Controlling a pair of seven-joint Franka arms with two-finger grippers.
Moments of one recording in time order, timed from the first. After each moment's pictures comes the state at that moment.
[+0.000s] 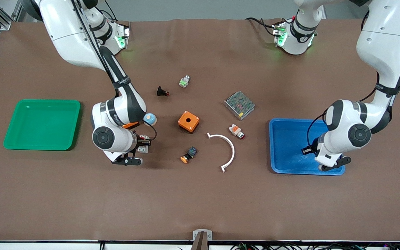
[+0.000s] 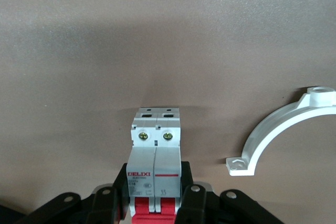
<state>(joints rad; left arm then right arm) 0.18 0.61 -0.27 -1.81 0.18 2.30 -0.49 0.39 0.67 -0.04 -1.62 0.18 2.10 0.31</state>
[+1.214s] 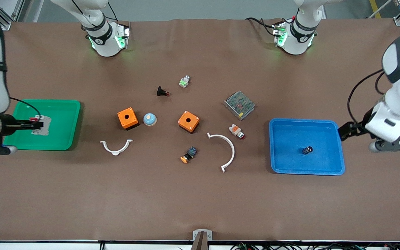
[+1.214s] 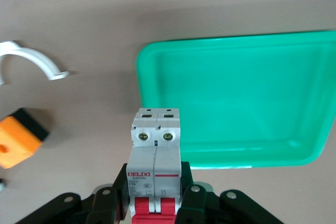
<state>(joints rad) 0.18 0.20 -0.31 -1.53 0.17 1.78 -0.17 -0.21 0.42 -0.07 -1.56 -0.01 1.64 -0.21</state>
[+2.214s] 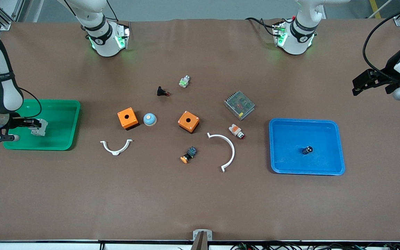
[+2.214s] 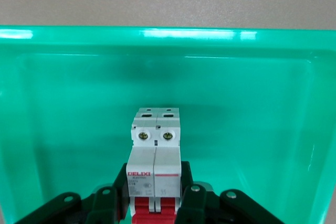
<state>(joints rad) -0.04 0.00 -0.05 -1.53 0.04 1.54 -0.12 -0.40 0.43 -0.07 -2.00 -0.03 2.28 -0.44</state>
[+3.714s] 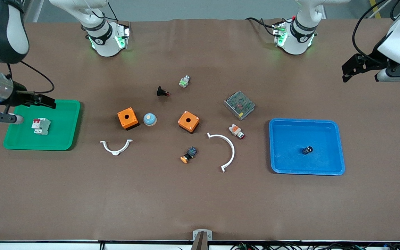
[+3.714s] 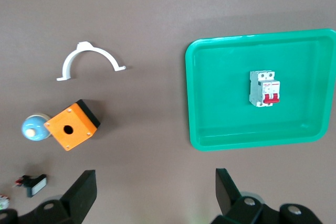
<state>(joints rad) -0.04 -0.15 -0.08 -1.70 0.00 1.56 -0.12 -0.03 0.01 -0.03 -1.82 -0.02 1.67 0.05</state>
